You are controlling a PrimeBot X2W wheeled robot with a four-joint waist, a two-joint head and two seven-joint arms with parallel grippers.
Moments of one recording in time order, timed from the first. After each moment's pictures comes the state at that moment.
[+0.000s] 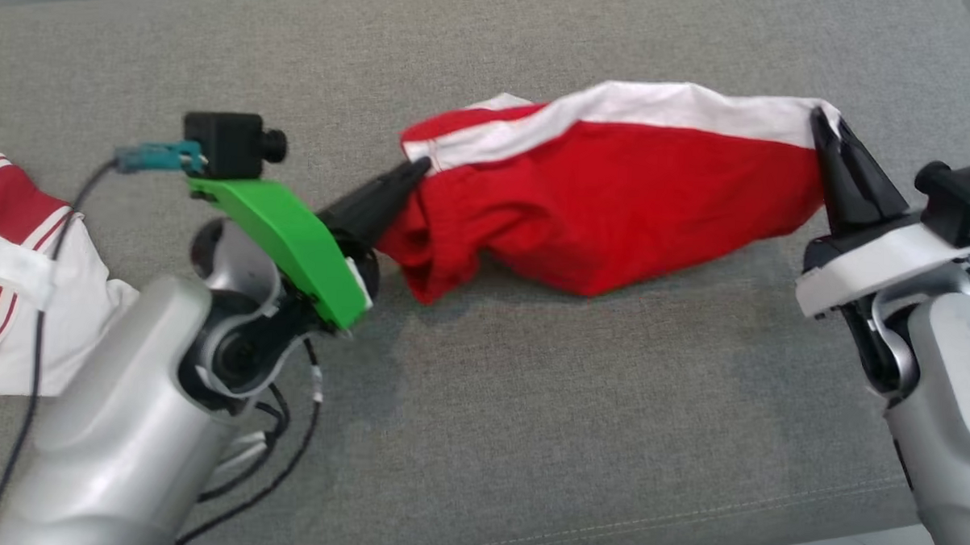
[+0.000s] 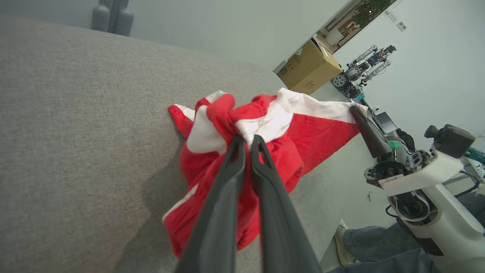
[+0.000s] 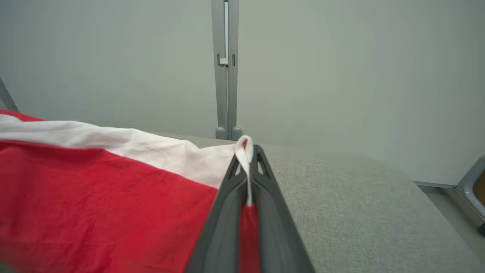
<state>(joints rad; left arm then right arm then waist) -0.58 0.22 -0.59 0.08 -1.17 -0.01 0.28 -0.40 -0.29 0.21 0.29 0.26 0.11 -0.21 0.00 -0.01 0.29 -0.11</state>
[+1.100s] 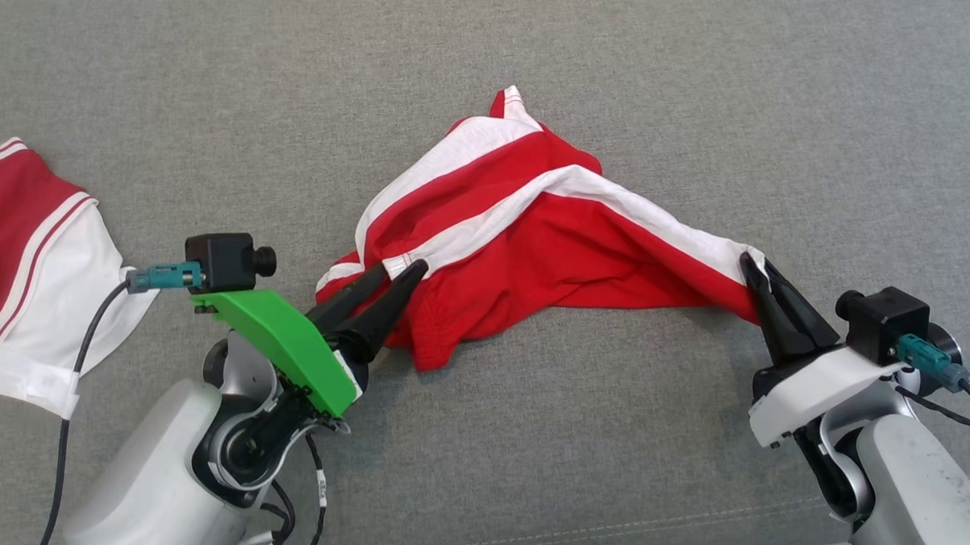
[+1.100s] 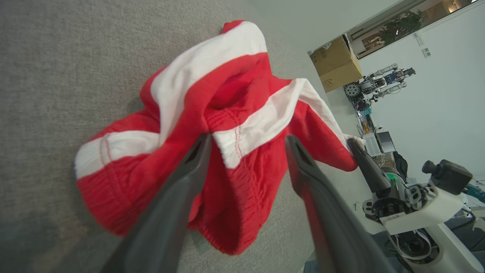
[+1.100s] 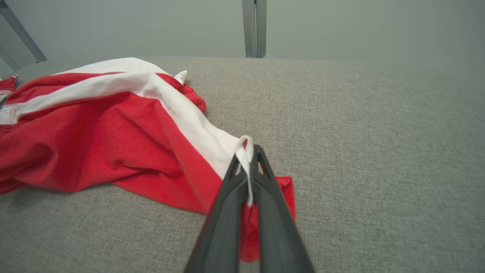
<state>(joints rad) -0.41 0.24 -0.56 0.15 -1.21 -0.05 0.21 -0.18 -0.25 0.30 0.20 0.29 0.08 -0.17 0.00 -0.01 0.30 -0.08</state>
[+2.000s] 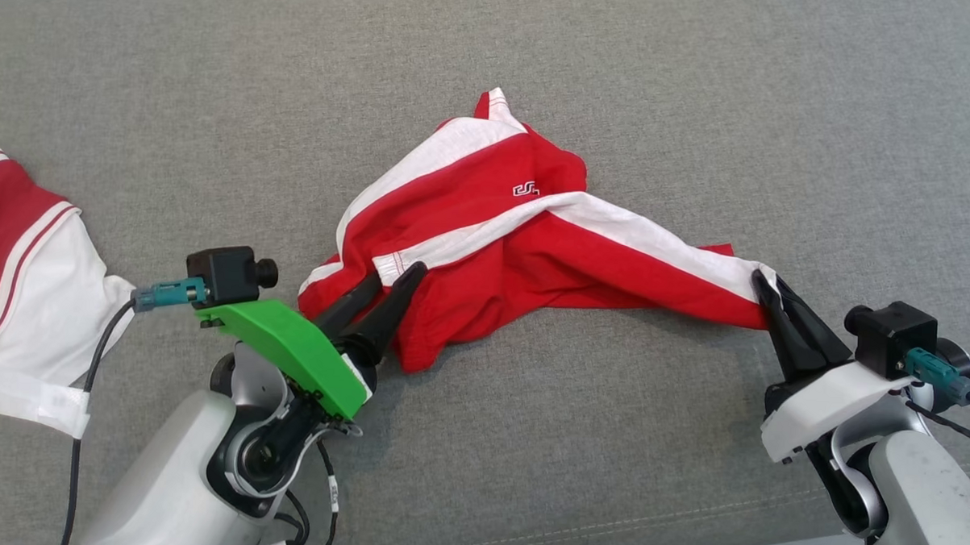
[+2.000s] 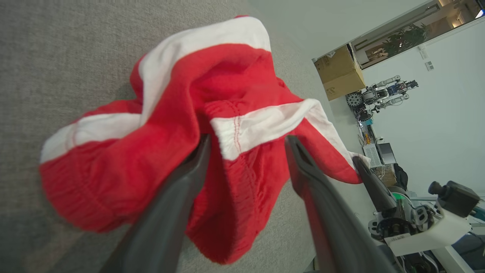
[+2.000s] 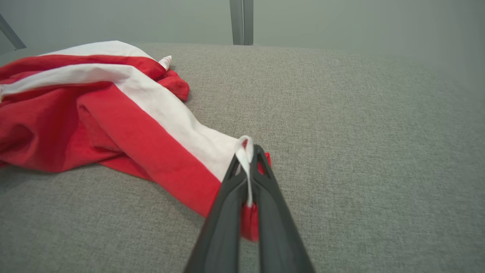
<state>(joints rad) -0.37 0.20 -0.55 0.15 -1.21 0.01 0.16 -0.13 -0.28 0.29 0.16 0.28 0.06 -0.14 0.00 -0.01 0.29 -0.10</state>
